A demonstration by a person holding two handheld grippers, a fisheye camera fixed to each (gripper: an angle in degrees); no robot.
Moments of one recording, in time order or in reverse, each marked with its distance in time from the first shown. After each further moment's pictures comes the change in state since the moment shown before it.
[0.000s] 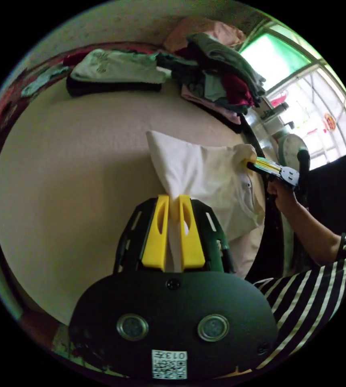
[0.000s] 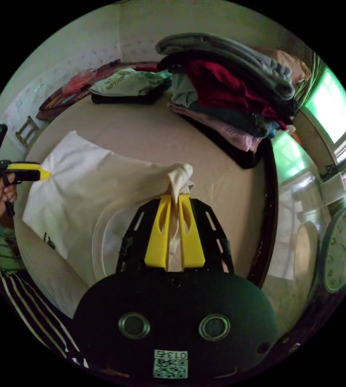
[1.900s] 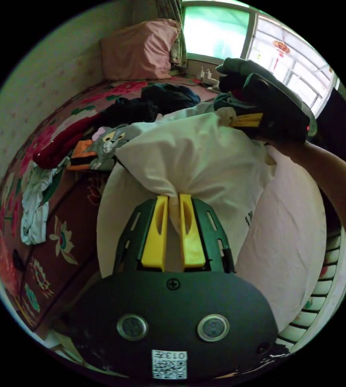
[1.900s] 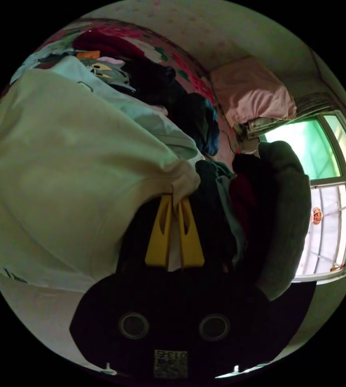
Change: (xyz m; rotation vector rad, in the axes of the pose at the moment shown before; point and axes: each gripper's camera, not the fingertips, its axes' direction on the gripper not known) left arm -0.218 -0.354 -0.168 -0.009 -0.114 0.570; right arm -0.283 -0.605 0.104 -0.288 0.651 0.053
